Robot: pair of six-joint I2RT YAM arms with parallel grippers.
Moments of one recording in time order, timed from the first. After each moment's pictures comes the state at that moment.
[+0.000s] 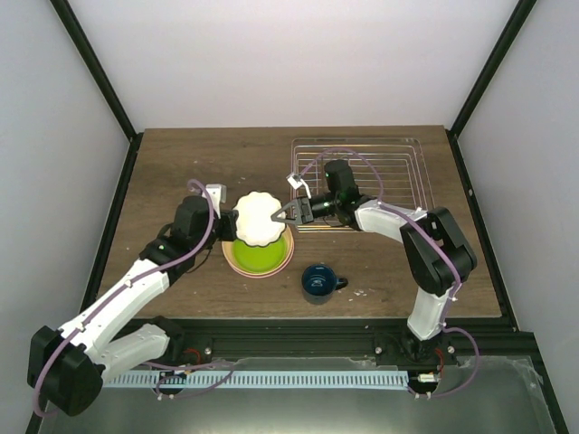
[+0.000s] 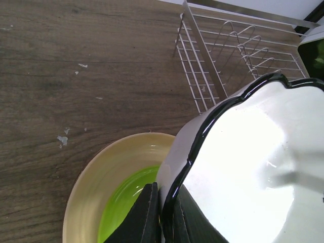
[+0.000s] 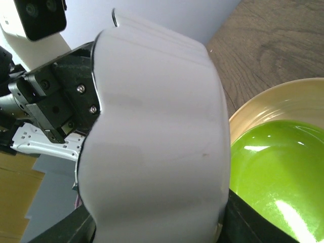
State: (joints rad) left arm -0.51 1.00 0.72 -0.27 -0.02 -0.43; right arm 0.52 1.79 1.07 0.27 -1.20 0.52
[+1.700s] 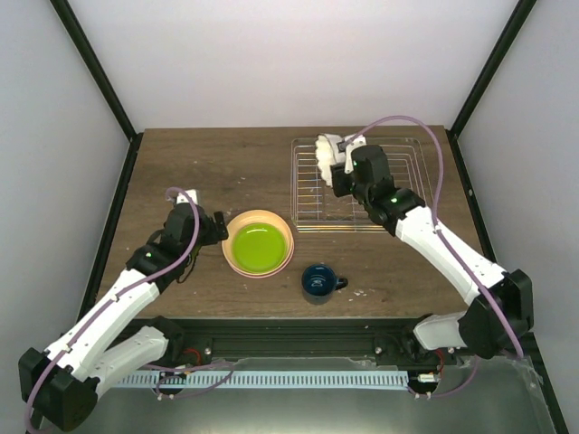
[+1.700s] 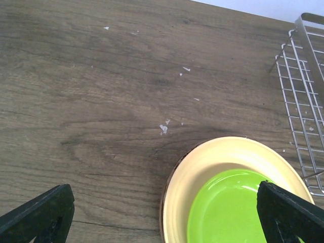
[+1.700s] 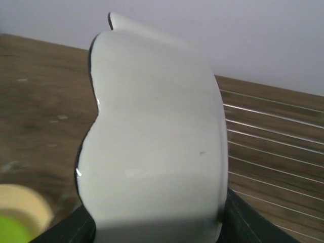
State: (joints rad) left arm -0.51 0.89 0.74 -0.51 -0.37 -0.49; right arm 0.53 1.34 1.16 -0.29 0.12 0.11
